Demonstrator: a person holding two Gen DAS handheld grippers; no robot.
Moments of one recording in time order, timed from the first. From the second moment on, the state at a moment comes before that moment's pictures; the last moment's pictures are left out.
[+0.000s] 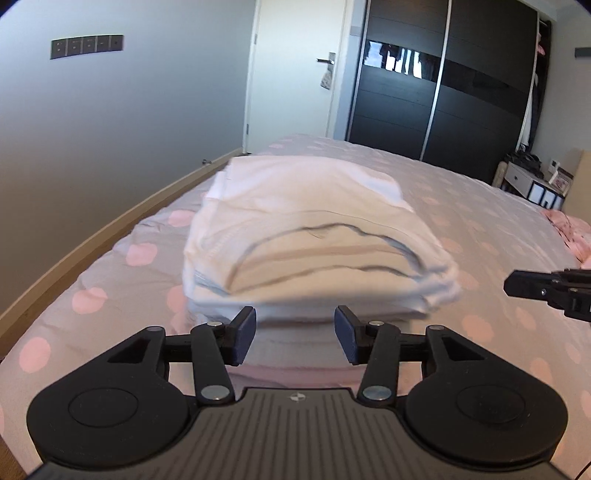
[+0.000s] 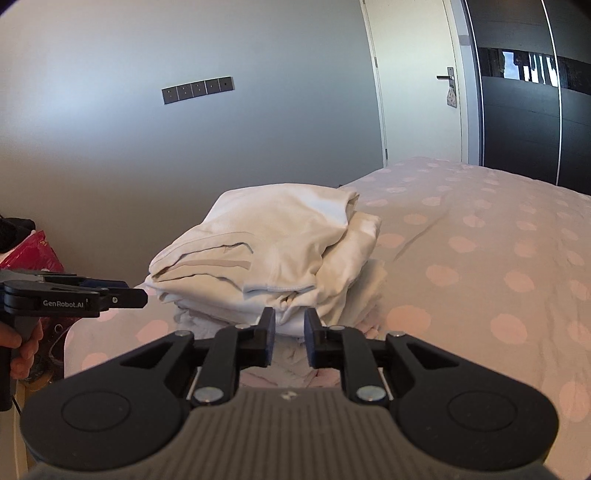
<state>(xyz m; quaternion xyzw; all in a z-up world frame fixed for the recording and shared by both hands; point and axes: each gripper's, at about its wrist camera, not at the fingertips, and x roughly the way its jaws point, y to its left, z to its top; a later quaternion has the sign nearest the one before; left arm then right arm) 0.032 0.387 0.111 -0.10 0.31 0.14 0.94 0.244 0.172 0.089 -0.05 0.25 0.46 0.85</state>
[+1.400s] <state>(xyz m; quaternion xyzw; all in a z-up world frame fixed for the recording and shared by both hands) -0.071 -0.022 0.098 0.07 0.28 -0.12 0.95 0.006 -0.187 -0.001 -0.04 0.36 0.20 0.91</state>
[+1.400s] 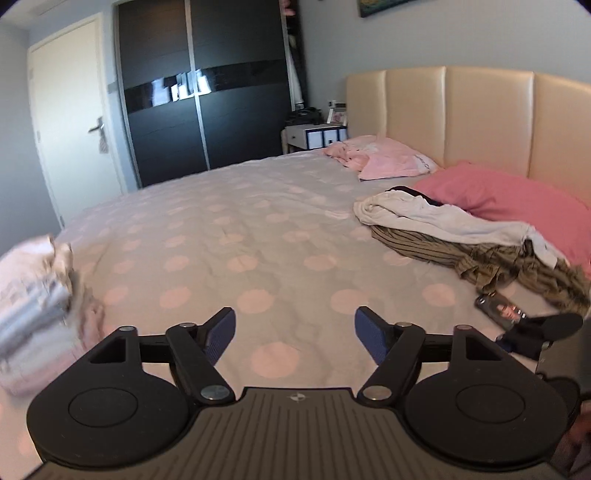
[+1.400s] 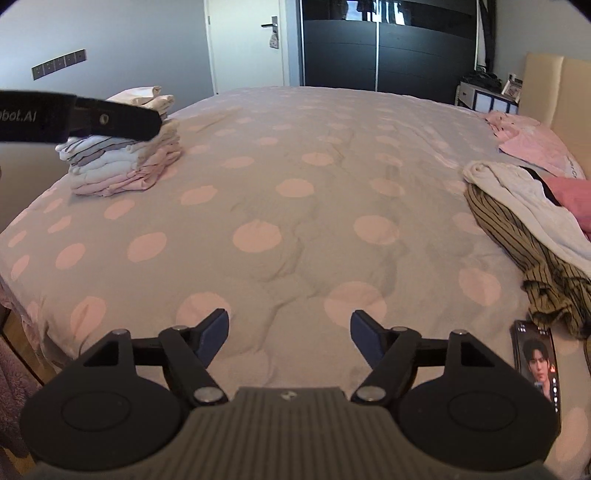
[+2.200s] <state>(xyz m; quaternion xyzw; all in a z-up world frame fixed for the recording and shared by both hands) -0.080 -0.044 0.020 0.02 0.28 0.07 0.96 -0.003 -0.183 -0.008 -0.07 0.31 0.17 0.93</state>
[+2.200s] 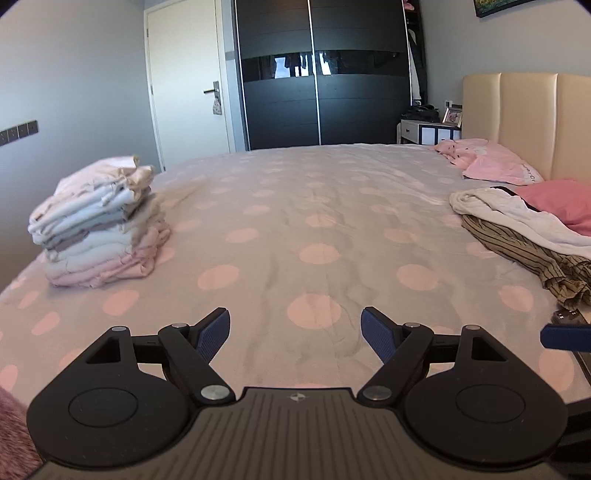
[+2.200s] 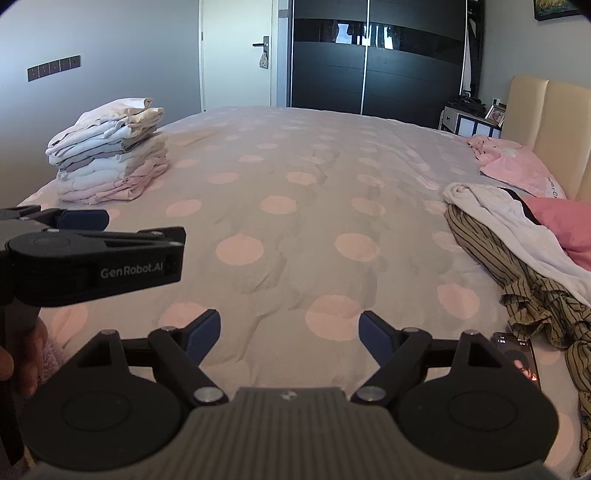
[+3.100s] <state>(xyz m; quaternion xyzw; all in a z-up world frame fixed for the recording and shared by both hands) -0.049 -0.030 -0.013 0.00 0.33 0.06 0.94 0.034 -0.169 -0.032 -0.07 0.32 0.15 0.93</state>
